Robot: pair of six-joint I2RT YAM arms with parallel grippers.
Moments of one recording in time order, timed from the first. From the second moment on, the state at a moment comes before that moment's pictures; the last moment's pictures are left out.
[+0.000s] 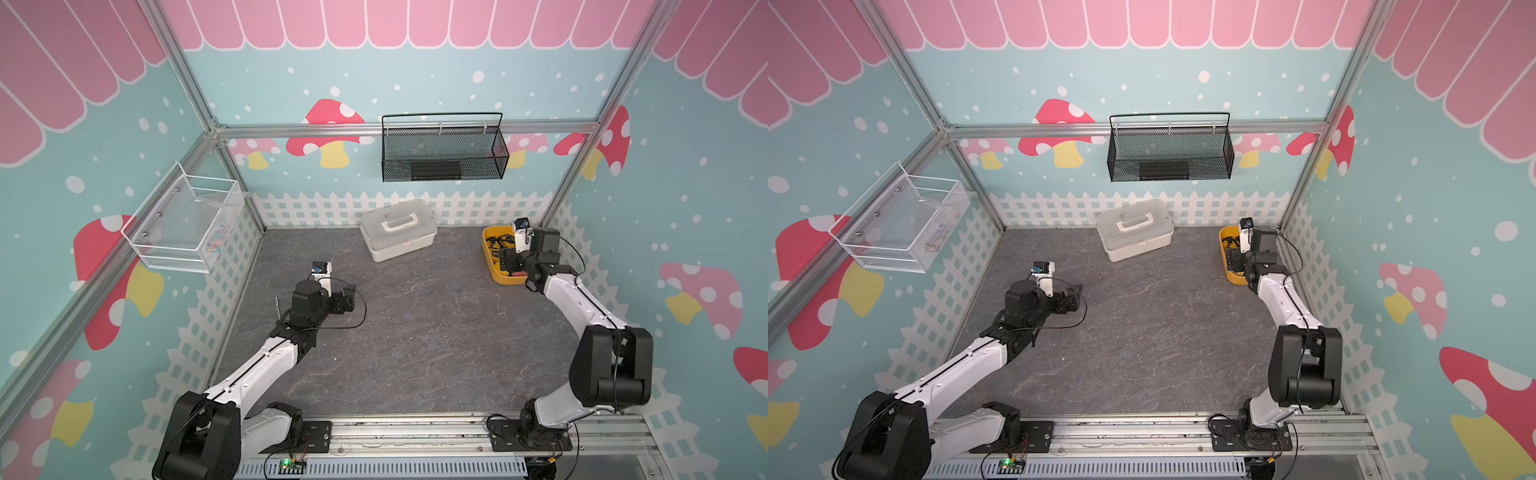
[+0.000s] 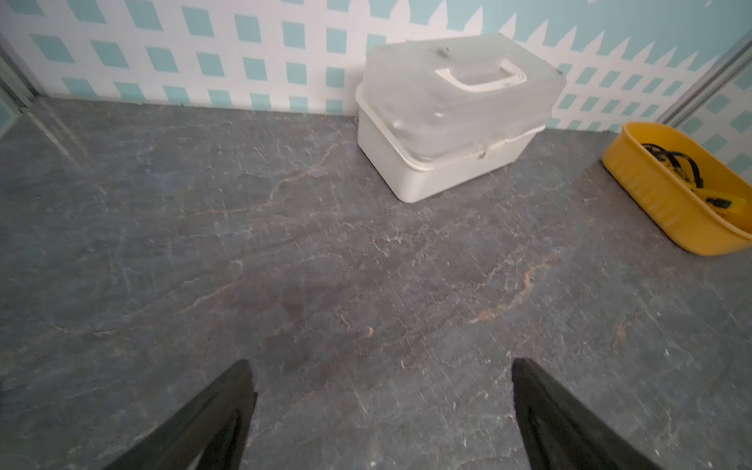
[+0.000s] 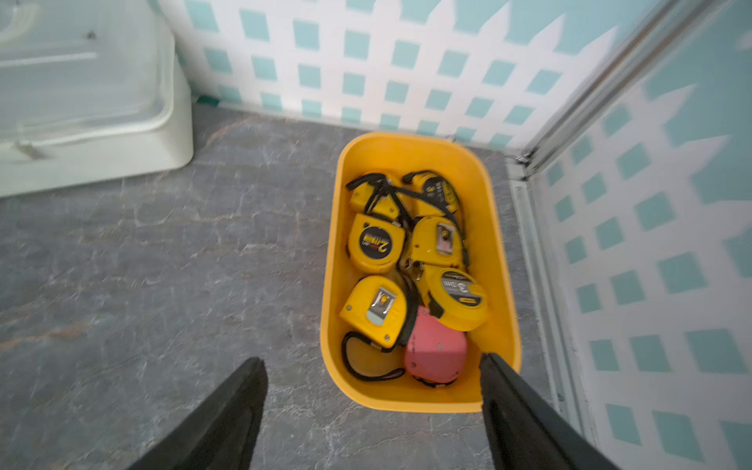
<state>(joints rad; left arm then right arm) -0.28 1.15 0.56 0.13 0.01 -0.20 -0.06 1.62 1.21 -0.27 -0.06 -0.19</state>
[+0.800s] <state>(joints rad) -0.39 1.15 0.51 0.09 0.02 -0.34 0.09 2.09 1.59 -0.66 -0.13 -0.21</state>
